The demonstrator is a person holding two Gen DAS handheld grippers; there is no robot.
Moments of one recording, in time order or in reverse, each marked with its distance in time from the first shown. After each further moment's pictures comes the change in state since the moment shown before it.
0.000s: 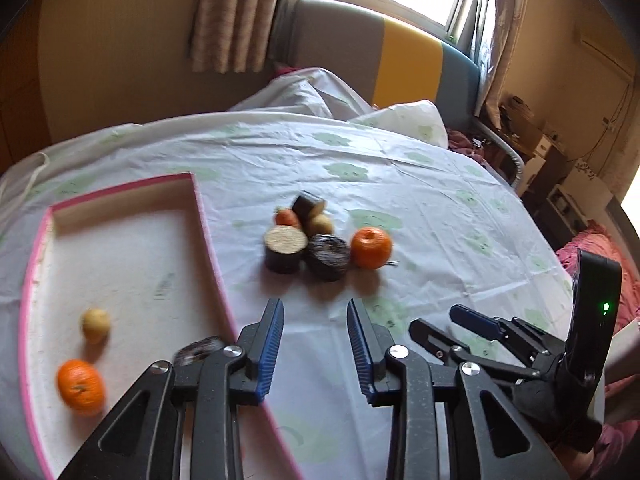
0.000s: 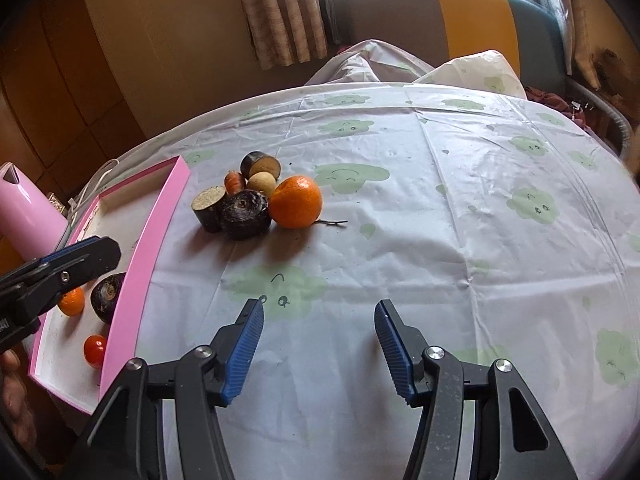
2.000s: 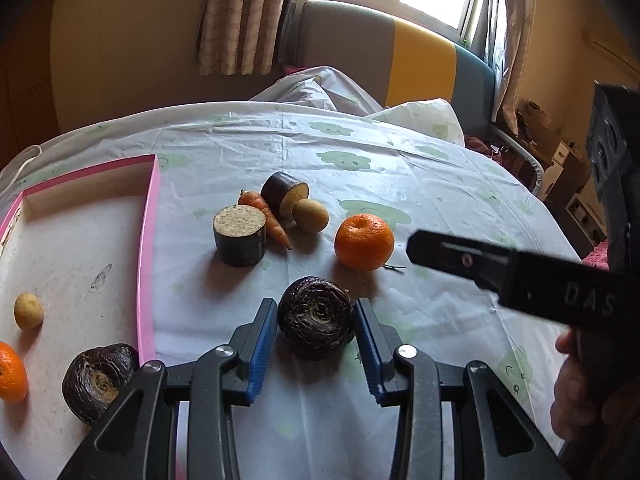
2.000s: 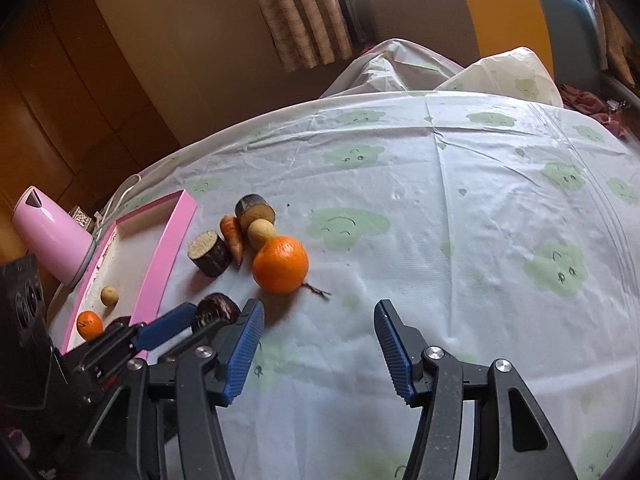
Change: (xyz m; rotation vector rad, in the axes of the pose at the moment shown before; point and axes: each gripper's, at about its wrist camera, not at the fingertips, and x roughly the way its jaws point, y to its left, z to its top) left arm 0.057 -0.028 -0.019 -0.018 -0.071 0.086; right arm 0.024 -0.033 0.062 -0.020 0.027 0.202
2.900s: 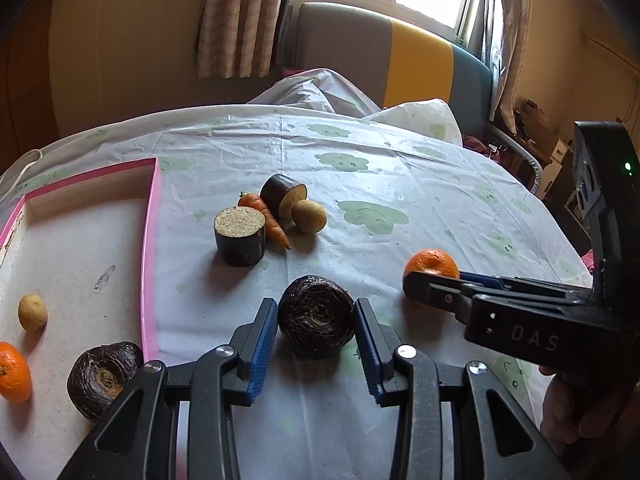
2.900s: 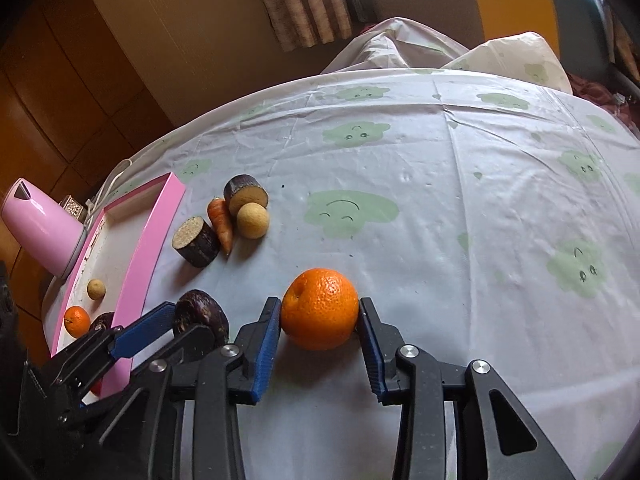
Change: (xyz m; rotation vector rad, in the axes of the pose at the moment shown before) left arm -0.003 -0.001 0.000 0.014 -0.003 0.001; right arm 0.013 -0.002 -0.015 0.015 0.069 -0.051
